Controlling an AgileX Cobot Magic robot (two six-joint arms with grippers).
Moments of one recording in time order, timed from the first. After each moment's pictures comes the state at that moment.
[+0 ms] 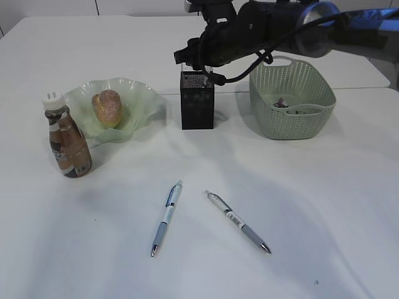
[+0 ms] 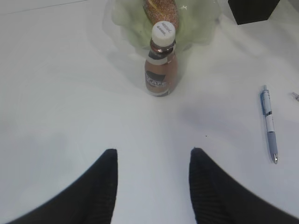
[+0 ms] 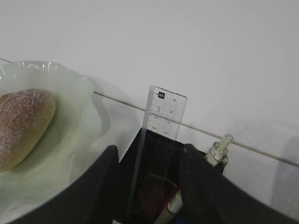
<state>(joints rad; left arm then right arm) -0.19 0.90 -1.02 0.04 0.98 -0.08 0.35 2.32 -2.01 0.18 0.33 -0.17</state>
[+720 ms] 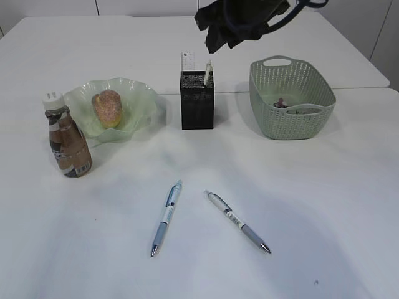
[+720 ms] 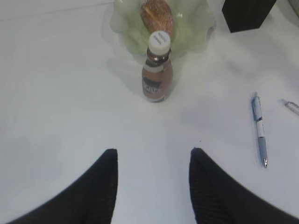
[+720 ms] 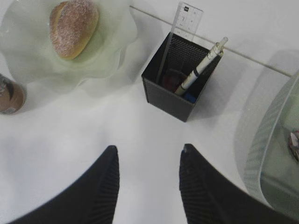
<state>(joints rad) -0.19 0.90 -1.09 0.03 1.03 -0.08 0.35 2.06 -2.01 0.15 0.92 -0.17</state>
